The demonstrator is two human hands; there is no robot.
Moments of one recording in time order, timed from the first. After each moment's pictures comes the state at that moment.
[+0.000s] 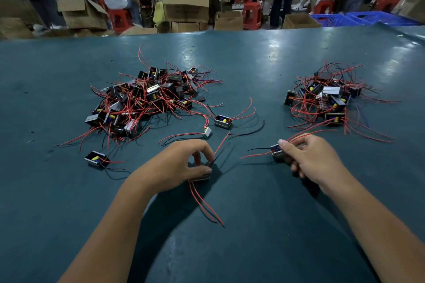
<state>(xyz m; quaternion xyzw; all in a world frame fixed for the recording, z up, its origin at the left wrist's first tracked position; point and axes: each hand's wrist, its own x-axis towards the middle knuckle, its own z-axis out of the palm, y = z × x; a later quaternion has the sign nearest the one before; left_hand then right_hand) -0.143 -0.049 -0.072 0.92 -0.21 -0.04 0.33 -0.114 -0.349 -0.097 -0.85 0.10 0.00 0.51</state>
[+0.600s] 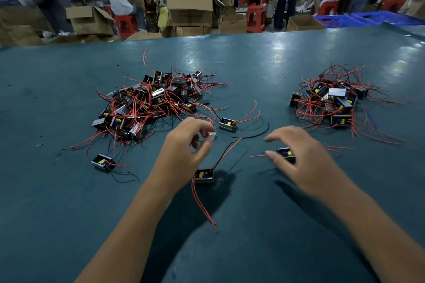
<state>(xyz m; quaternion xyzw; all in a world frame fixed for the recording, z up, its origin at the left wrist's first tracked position) -0.146 -0.070 -0.065 0.88 -0.17 0.25 0.36 -0.133 -0.333 -0.079 -0.90 -0.27 -0.17 0.30</state>
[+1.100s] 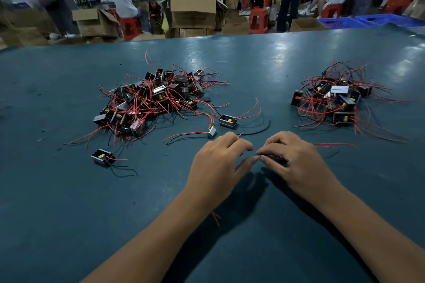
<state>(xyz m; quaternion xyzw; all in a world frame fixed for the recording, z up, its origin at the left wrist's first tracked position) -0.162 -0.130 -0.091 0.91 -0.20 0.27 0.24 -0.131 -0.323 -0.098 -0.89 -0.30 -0.19 0.28</state>
